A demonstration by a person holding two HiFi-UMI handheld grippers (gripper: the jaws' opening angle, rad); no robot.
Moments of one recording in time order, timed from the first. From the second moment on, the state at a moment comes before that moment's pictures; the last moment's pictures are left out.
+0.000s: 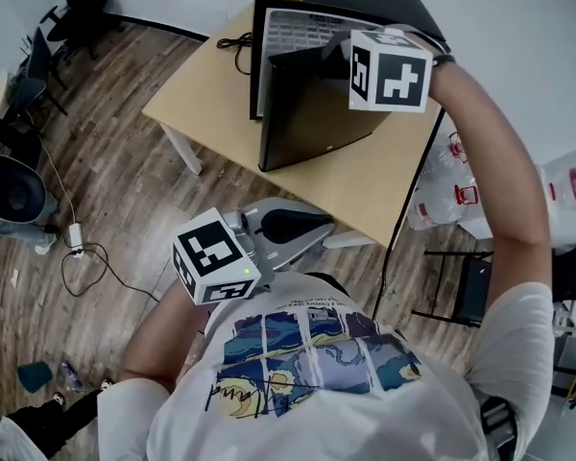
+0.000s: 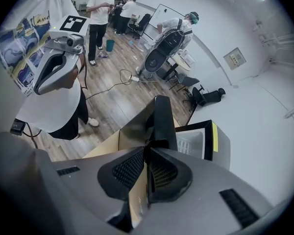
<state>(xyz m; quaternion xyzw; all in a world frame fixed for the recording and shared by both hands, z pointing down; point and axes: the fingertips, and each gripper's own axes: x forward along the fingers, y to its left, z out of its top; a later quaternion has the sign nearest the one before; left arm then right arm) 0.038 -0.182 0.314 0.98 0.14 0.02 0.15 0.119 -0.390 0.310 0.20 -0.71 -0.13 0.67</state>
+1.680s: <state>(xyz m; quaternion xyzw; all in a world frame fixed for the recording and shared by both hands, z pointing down) 0.009 -0.222 0.327 0.97 0.15 0.03 0.17 0.144 -0.511 0.304 0.36 -0.71 -0.09 0.59</state>
